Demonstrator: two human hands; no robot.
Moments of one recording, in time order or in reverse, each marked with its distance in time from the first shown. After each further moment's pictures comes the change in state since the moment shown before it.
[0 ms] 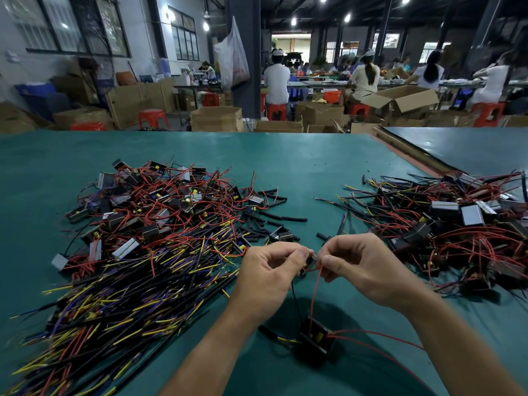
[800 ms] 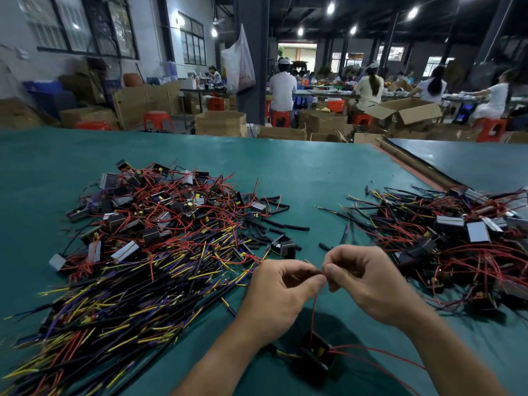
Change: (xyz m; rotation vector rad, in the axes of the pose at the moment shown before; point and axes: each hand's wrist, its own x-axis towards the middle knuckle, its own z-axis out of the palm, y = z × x) left_hand 0.000 -0.012 0.009 0.058 -0.091 -0.062; right_hand -0.001 -0.001 0.002 -0.159 0.080 -0.057
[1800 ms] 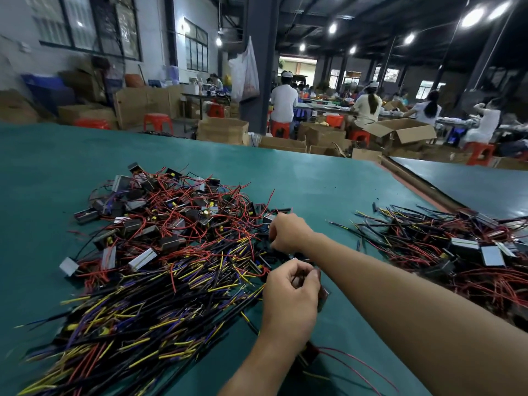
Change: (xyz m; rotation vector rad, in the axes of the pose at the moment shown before) left_hand 0.004 0.003 -0.012 -0.208 0.287 -0.137; right_hand 0.187 0.024 0.099 -0.931 -0.253 0.146
